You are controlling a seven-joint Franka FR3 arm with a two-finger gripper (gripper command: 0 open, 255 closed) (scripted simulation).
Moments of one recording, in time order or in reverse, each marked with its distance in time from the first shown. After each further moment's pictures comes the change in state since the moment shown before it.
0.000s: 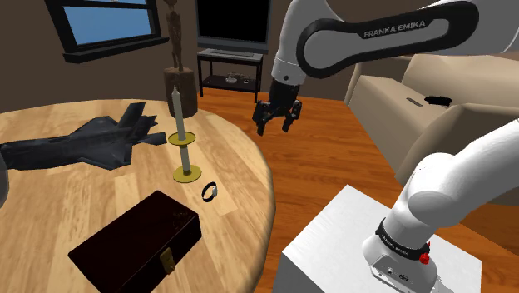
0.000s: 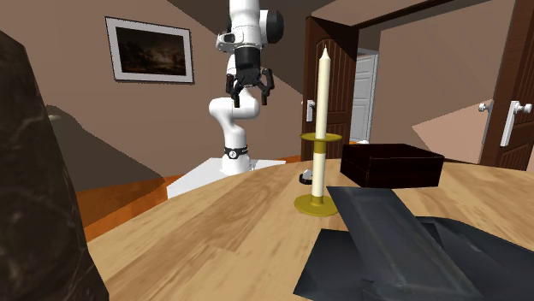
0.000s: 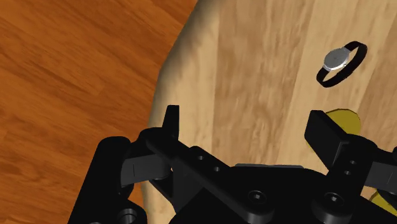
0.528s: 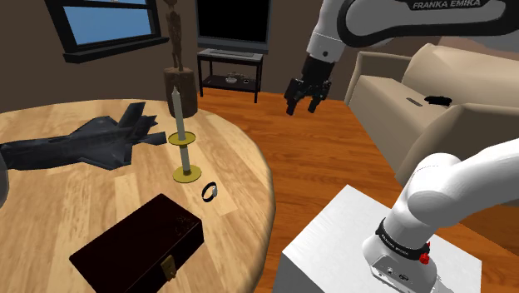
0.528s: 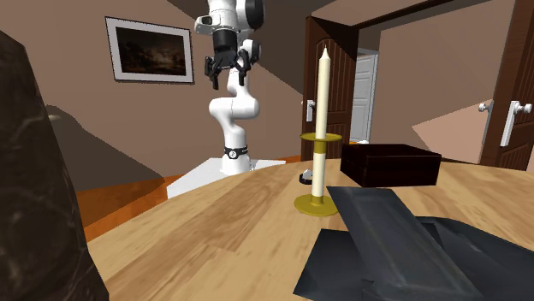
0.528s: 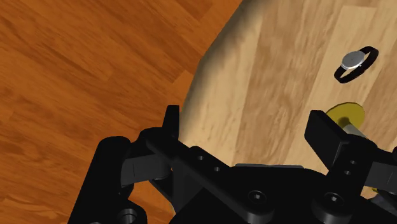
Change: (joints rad) arm -0.012 -0.202 -0.155 -0.028 -0.026 -0.153 -0.201
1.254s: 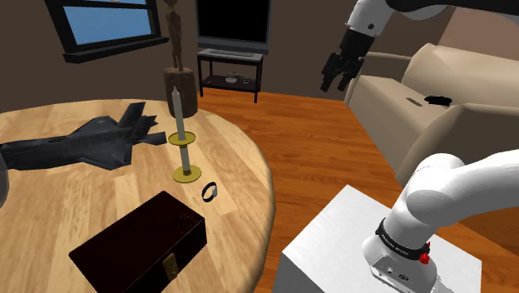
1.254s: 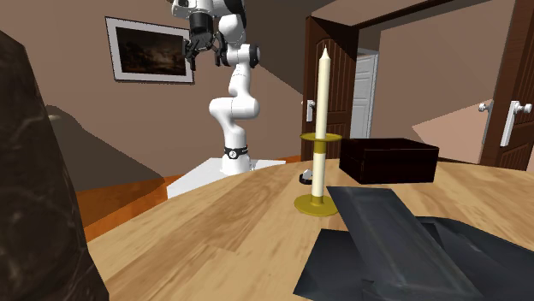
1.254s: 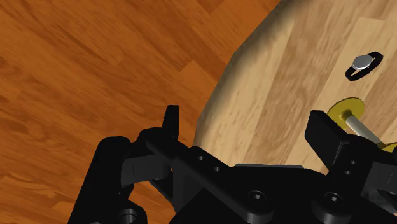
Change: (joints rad) arm -0.027 -0.137 -0.181 0.070 -0.076 -0.182 -0.218
